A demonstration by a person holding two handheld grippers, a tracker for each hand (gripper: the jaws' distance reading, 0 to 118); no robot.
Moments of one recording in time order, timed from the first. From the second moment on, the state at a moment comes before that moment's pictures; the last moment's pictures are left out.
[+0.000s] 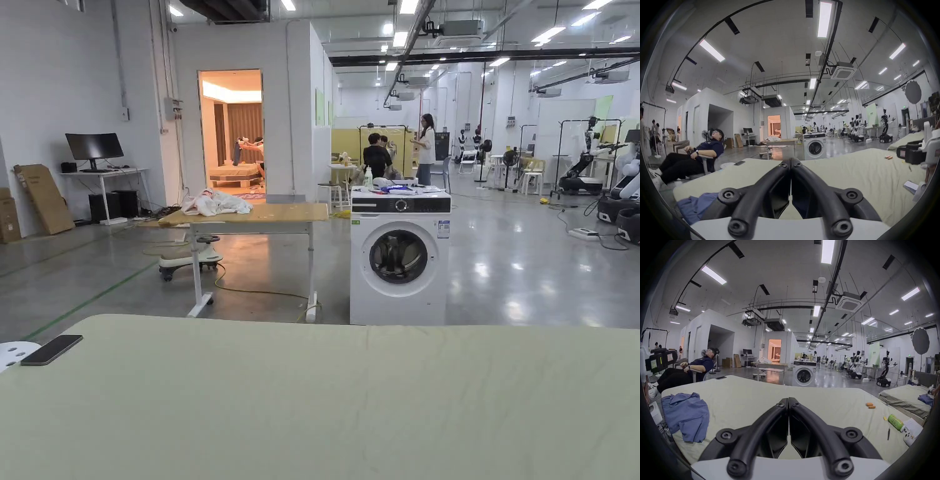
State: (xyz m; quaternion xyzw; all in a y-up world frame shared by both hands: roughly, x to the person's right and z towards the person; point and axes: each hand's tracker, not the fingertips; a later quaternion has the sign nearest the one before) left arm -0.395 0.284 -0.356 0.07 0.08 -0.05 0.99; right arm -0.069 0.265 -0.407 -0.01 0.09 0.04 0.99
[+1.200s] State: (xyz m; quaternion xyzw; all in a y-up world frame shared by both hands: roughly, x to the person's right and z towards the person) left arm -0.407 0.196 -0.381 -0.04 0.01 -0.73 0.69; right arm -0.091 0.197 -0.401 0.01 0.06 0.73 0.68
